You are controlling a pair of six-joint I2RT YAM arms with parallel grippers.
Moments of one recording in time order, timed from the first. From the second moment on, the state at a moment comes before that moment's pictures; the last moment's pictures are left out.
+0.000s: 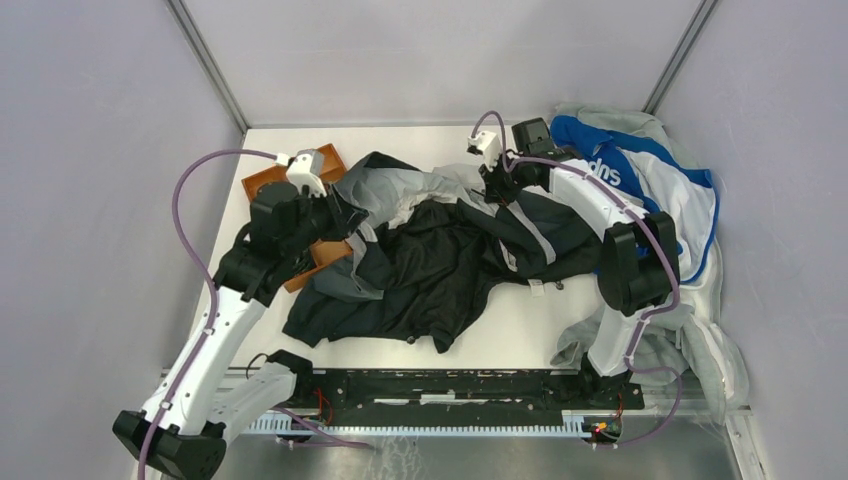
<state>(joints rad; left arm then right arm) -0.36 0.88 0.98 -0.48 0.16 -0.43 0.31 1.85 1.49 -0.60 -0.45 -0.52</state>
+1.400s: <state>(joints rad) -0.36 1.47 2.39 0.47 0.33 -0.46 0.23 1.47 2.45 0.21 -0.32 -0.34</state>
